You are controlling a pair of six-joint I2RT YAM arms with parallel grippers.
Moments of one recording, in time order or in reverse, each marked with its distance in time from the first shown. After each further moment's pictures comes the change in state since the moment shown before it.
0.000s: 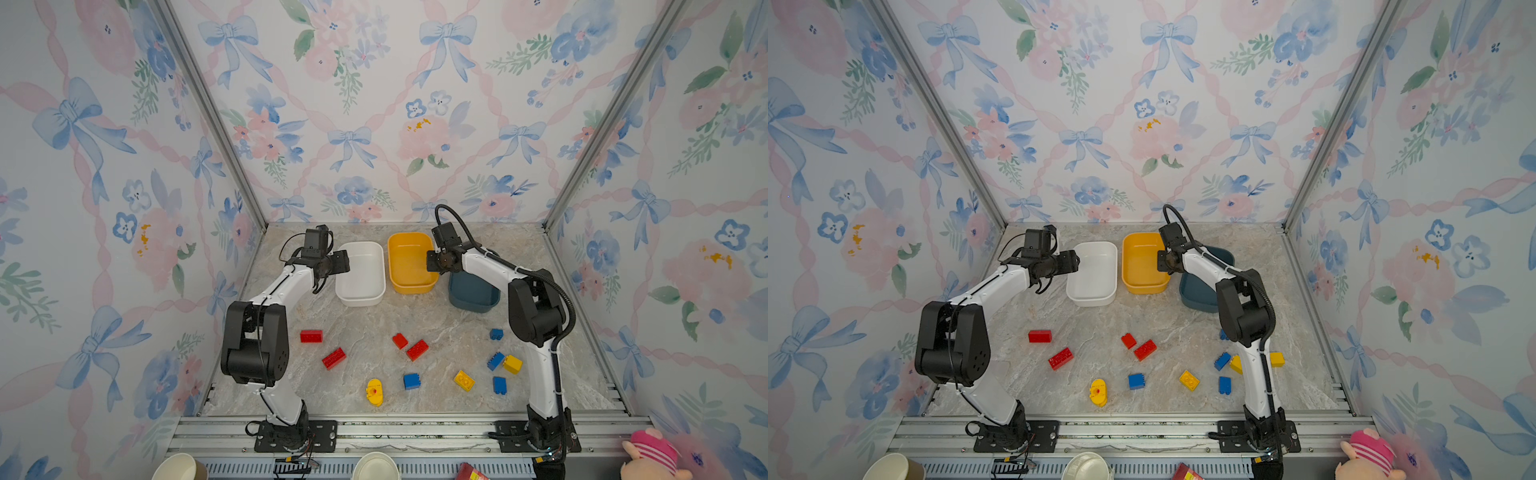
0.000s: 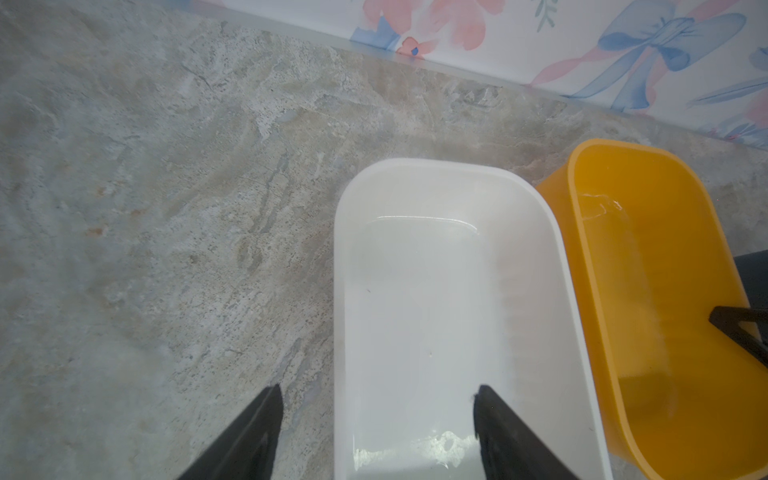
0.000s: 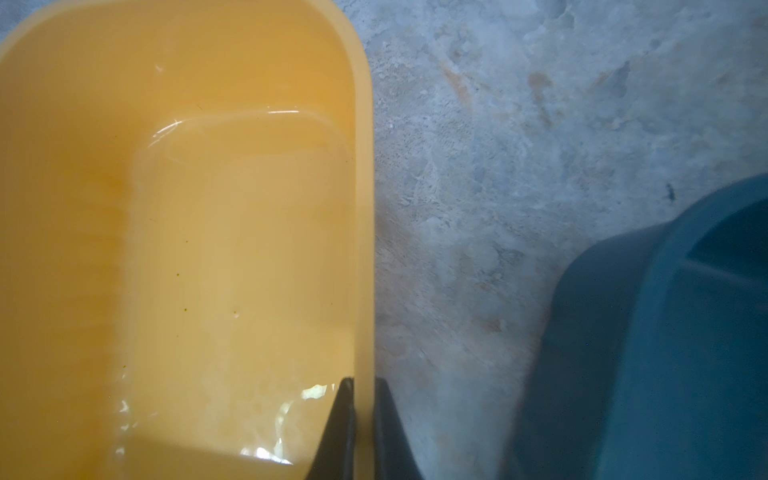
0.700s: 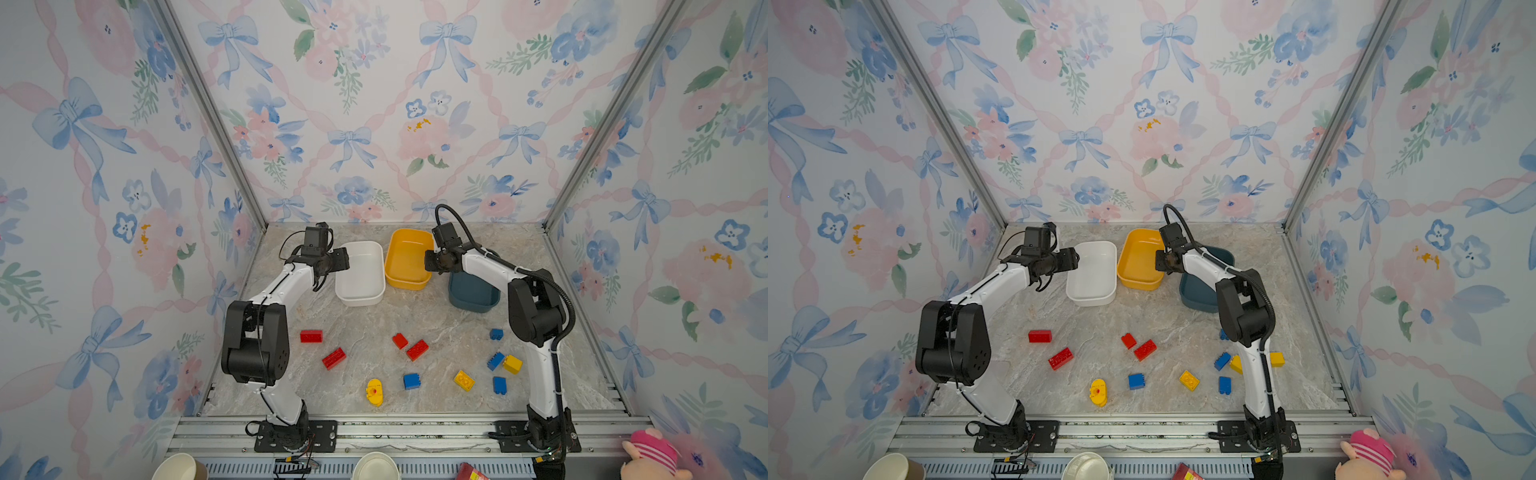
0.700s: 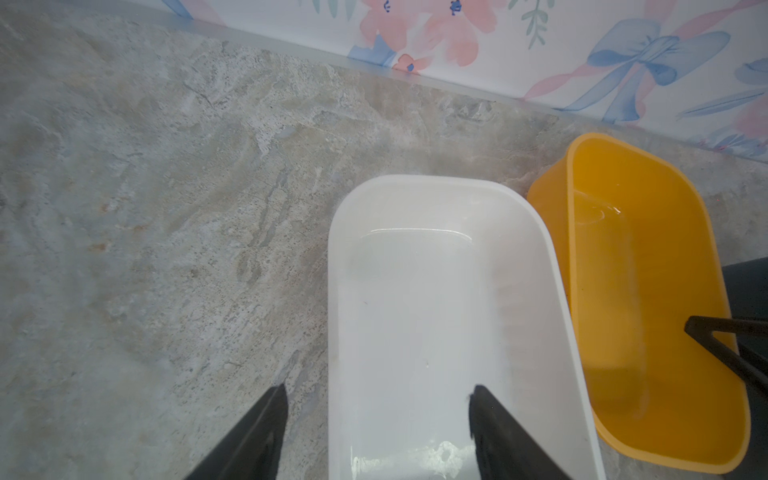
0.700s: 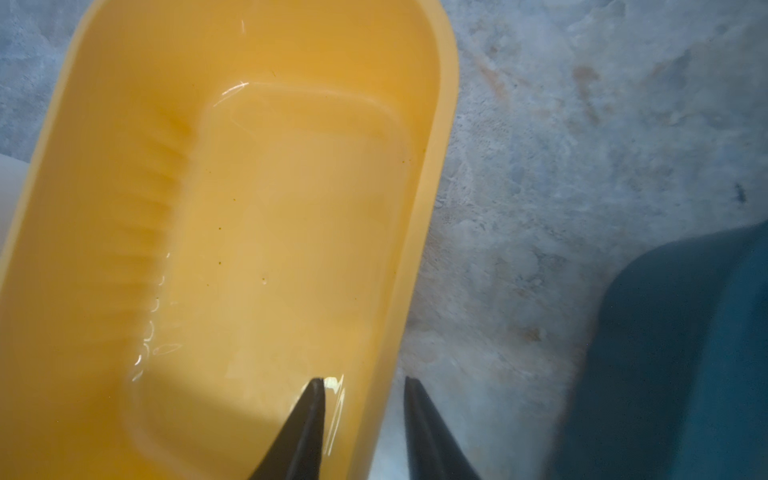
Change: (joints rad) left arm -0.001 0.006 0.024 -0.001 0.000 0.000; right arm -0.009 0.000 -0.011 0.037 -0.060 0.017
